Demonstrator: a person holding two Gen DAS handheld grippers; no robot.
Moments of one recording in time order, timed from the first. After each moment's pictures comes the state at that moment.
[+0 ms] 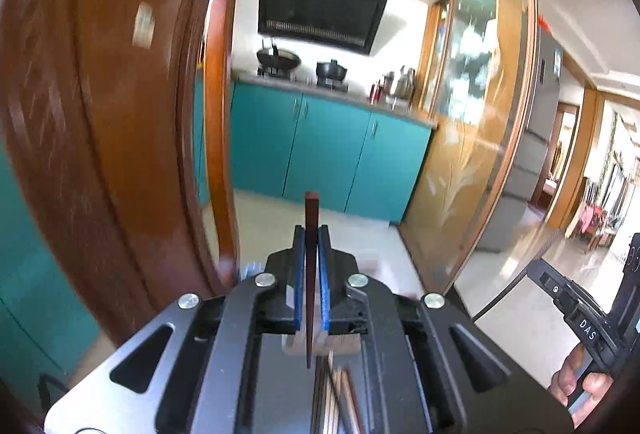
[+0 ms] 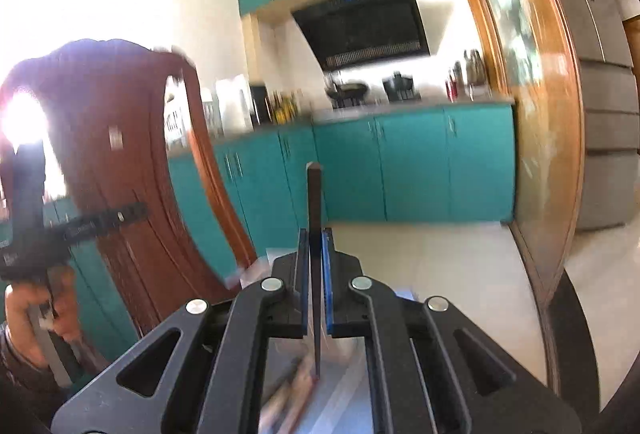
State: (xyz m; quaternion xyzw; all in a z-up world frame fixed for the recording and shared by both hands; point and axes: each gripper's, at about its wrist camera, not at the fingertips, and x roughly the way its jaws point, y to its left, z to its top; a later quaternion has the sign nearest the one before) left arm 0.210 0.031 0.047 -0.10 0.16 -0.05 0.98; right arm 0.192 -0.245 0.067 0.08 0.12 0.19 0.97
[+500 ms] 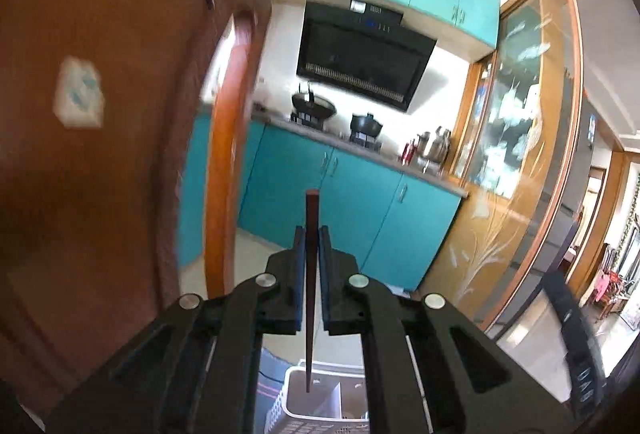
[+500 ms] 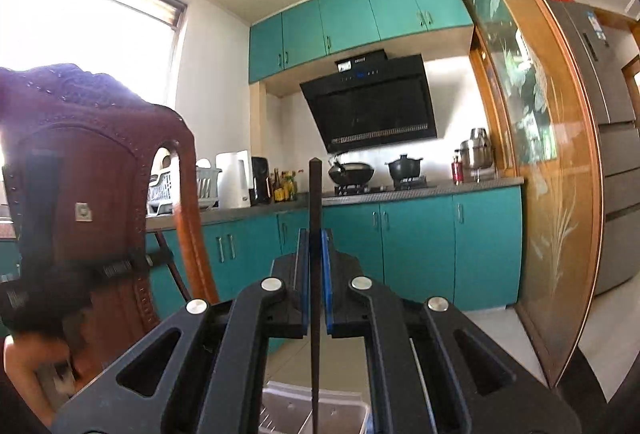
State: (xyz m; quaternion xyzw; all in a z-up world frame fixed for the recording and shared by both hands) left arm 0.305 0.041 0.069 -0.17 0.10 0.02 0.98; right arm 0.262 -0.185 0.094 0.07 -0.02 0.17 0.98
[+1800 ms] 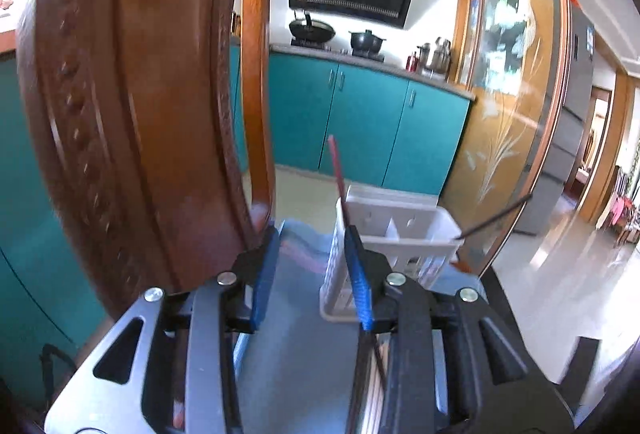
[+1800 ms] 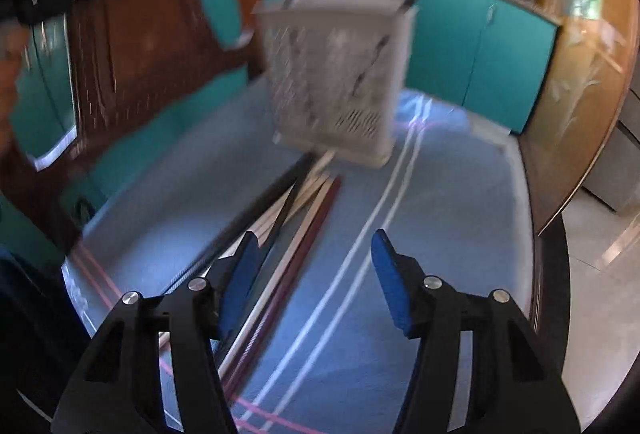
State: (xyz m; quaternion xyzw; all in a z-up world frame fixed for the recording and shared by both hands) left arm 0.232 0.036 -0.058 -0.08 0.22 0.01 0.97; right arm 0.194 -0.148 -0.139 -0.08 0.39 0.20 0.90
